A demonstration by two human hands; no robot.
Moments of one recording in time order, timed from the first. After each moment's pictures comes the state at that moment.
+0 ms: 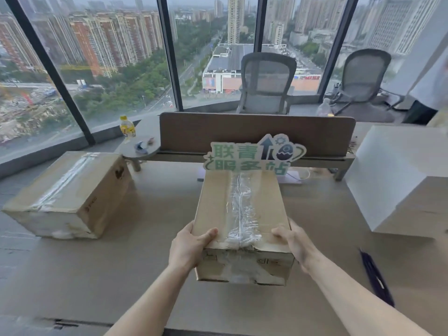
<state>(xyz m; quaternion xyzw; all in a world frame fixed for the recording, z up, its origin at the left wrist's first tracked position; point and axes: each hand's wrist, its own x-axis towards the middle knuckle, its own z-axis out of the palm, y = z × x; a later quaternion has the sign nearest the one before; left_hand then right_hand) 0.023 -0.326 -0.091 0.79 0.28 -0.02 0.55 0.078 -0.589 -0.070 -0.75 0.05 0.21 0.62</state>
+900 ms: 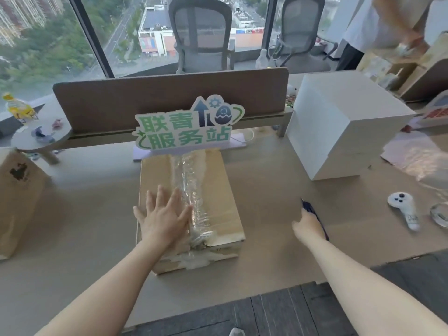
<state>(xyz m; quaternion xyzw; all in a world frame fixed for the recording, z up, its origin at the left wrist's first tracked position) 0.088 -0.406 -0.128 0.99 0.08 -0.08 0.12 0.087 -0.776 -0.195 -0.91 0.27 0.14 0.28</state>
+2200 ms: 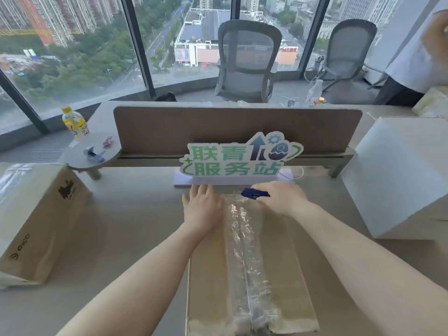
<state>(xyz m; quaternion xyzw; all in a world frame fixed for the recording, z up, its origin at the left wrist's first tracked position) 0.242 -0.351 -0.111 0.98 0.08 -0.03 0.20 0.277 -0.563 -0.054 -0.97 -0.17 0.13 0.09</state>
